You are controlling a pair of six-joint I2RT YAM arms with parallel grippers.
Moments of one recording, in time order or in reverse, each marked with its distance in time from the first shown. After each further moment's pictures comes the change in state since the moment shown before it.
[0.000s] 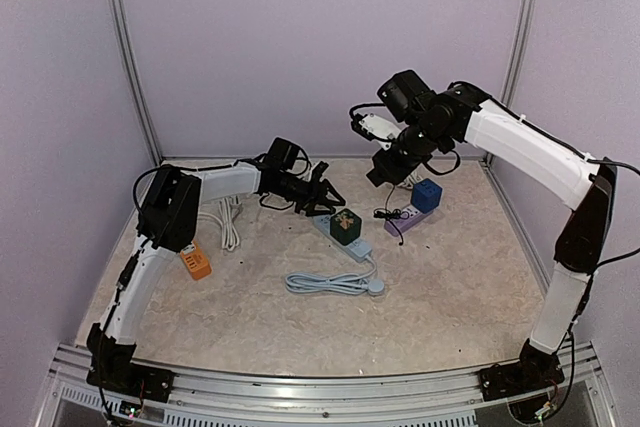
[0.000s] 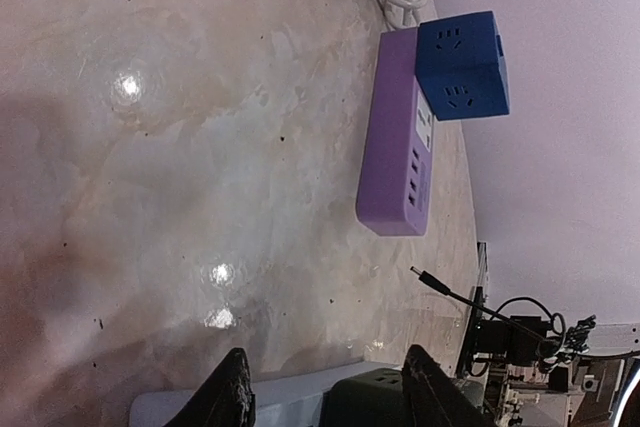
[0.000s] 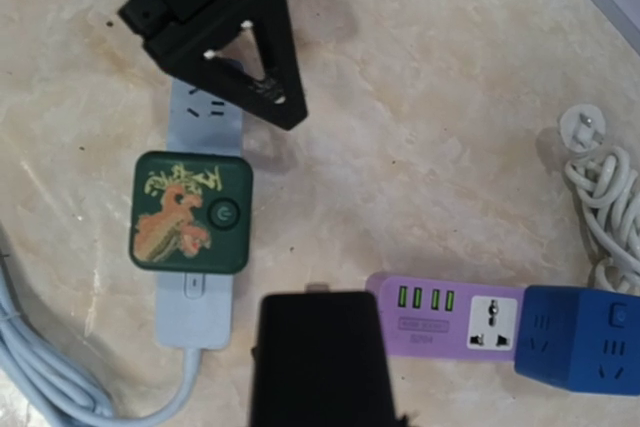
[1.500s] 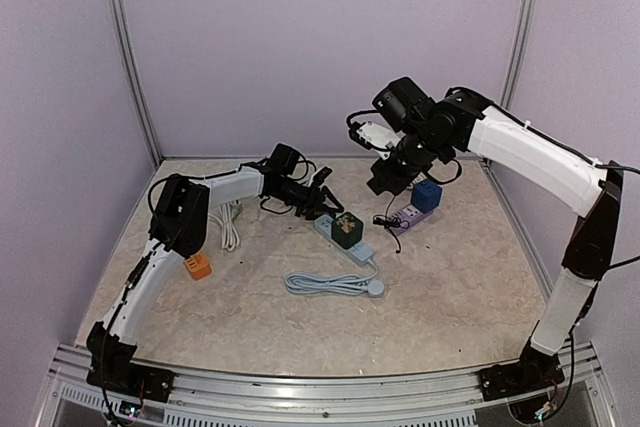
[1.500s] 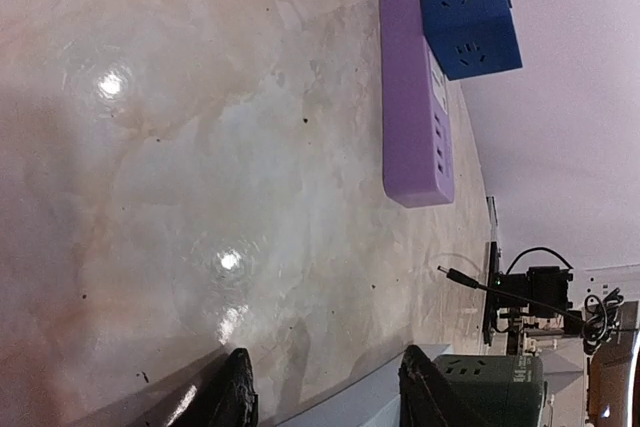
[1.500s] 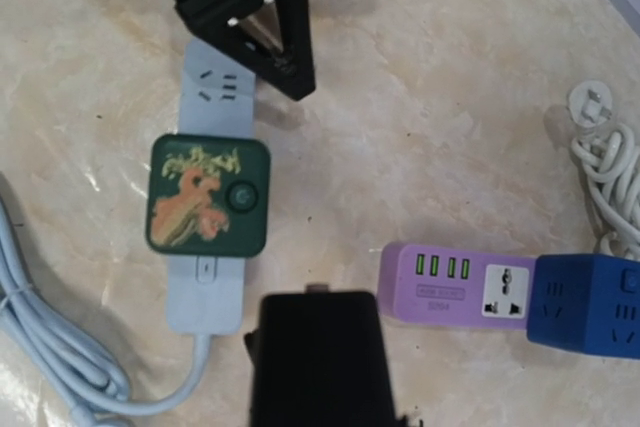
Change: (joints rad) left arm 0.023 0.135 0.182 -0.130 0.097 0.183; right arm 0.067 -0.051 -0.065 -0.008 0.066 0.047
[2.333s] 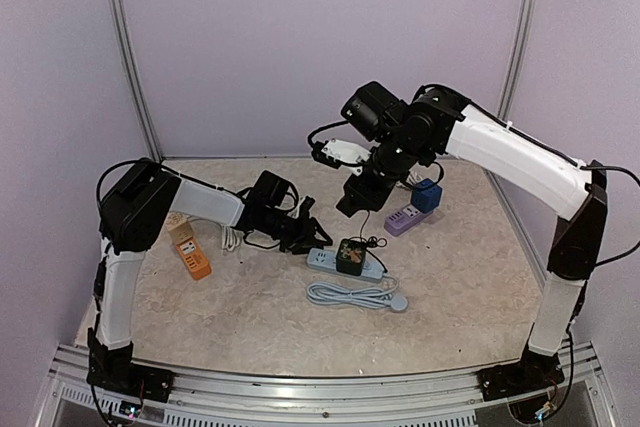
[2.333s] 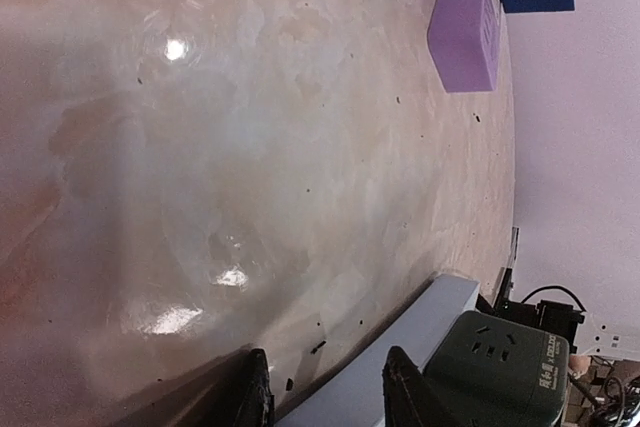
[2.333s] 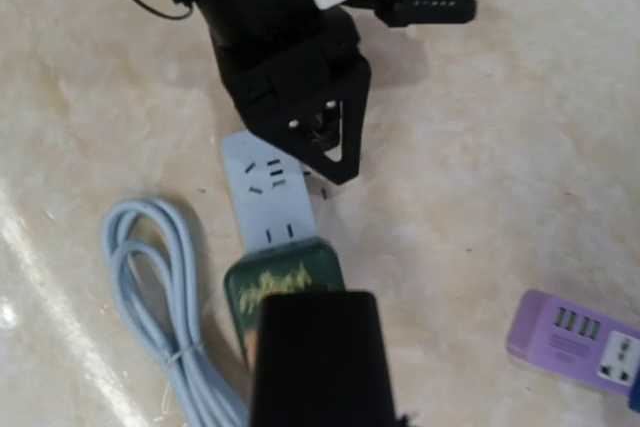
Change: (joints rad) left arm -0.098 -0.504 -0.911 0.432 -0.257 -0.297; right arm 0.116 0.066 0.151 -0.127 -0.131 -0.072
